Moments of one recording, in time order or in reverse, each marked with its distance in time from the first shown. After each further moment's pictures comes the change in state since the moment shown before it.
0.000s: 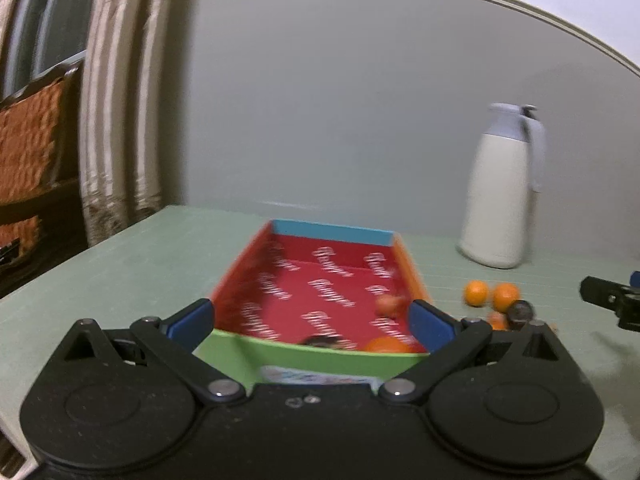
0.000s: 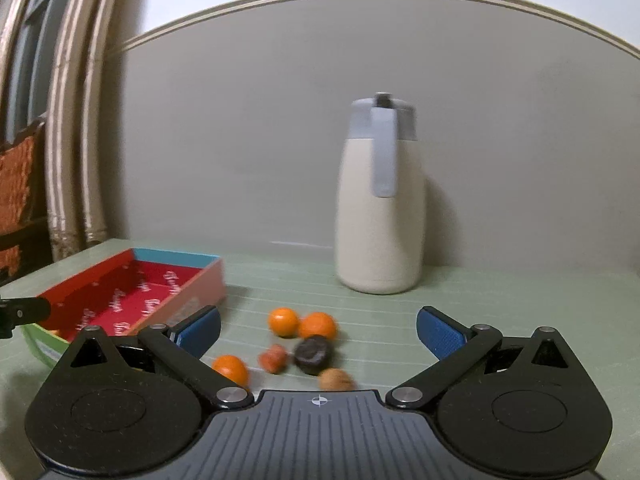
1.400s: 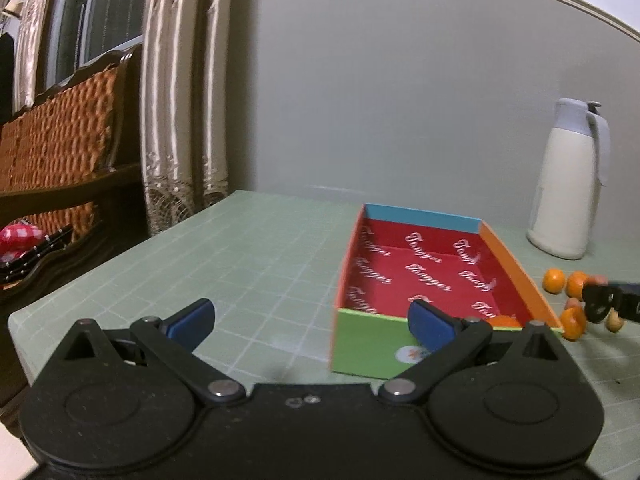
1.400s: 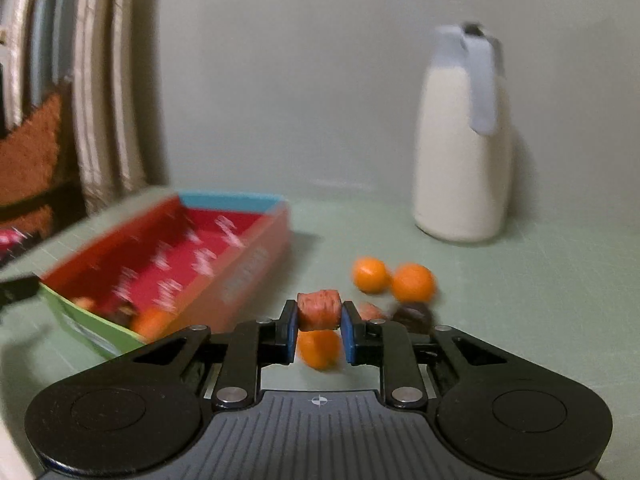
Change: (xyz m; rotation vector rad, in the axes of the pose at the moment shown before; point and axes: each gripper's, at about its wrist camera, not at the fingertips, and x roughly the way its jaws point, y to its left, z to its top) left arm -0.003 0.071 -0.007 -0.038 0.046 0.164; right arm 0.050 0.074 0.000 -0.012 0.135 0.181
